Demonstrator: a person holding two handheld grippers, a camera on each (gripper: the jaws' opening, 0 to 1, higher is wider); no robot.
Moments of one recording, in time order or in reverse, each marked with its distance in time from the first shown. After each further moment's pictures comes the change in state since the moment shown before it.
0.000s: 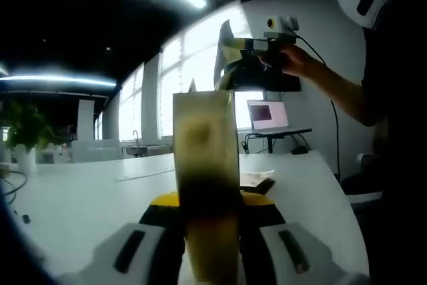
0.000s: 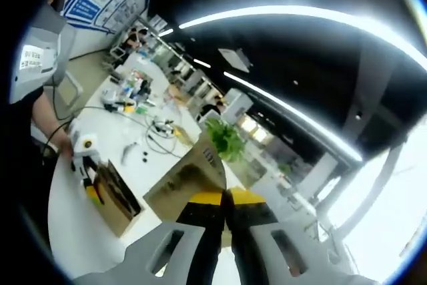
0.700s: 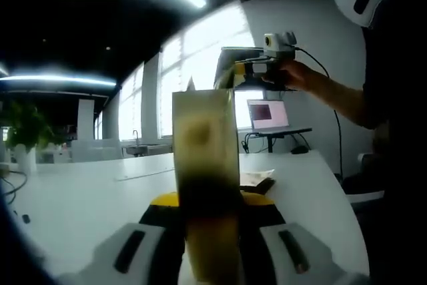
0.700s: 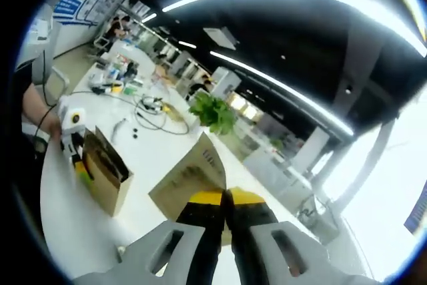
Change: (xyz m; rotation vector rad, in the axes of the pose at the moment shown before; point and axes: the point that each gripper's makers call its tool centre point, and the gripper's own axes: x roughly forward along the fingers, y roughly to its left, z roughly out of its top) left arm 0.000 0.000 -0.001 0.001 0.003 -0.001; right arm 0.000 0.002 -0.071 0.074 0.145 -0.059
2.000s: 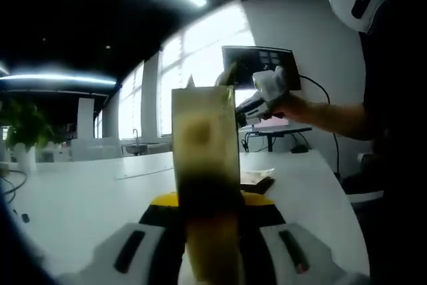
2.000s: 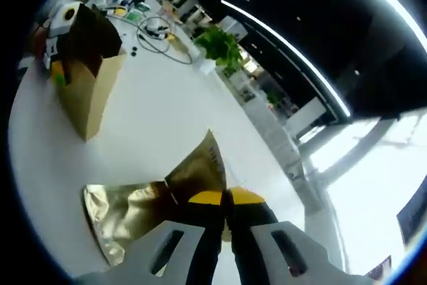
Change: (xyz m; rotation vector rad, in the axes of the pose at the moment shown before) left arm 0.000 0.001 -0.003 -0.004 0.008 0.000; right arm 0.032 0.042 -0.128 -0.163 0.340 -0.032
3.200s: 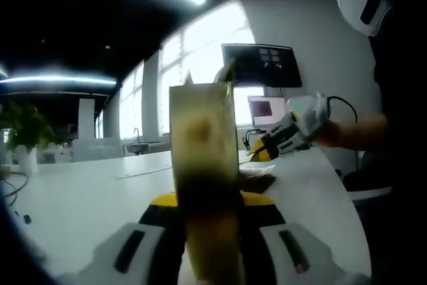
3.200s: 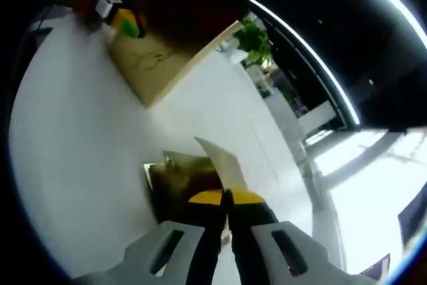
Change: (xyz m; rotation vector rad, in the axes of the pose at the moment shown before) left arm 0.001 -0.001 -0.002 0.015 0.014 0.009; right arm -0.025 0.109 -0.031 -0.112 0.048 0.052
